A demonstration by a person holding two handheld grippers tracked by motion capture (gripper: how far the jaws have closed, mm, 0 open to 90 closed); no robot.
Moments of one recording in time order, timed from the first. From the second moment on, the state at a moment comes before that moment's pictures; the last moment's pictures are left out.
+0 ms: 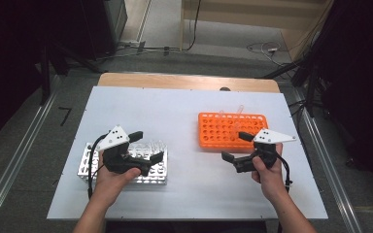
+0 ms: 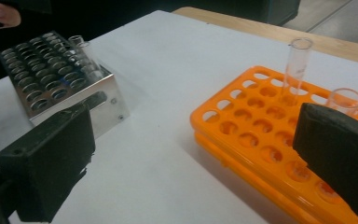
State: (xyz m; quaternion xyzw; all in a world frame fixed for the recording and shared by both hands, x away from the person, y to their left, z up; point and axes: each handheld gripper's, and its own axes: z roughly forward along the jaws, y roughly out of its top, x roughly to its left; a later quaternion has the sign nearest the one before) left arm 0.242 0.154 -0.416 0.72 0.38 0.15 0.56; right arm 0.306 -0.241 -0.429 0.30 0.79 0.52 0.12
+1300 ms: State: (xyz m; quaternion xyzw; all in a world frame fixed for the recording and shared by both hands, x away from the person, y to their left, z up) left arm 0.238 0.142 -0.419 0.74 0.36 0.15 0.55; right arm 0.373 -0.245 -0.470 0.42 0.77 0.44 0.16
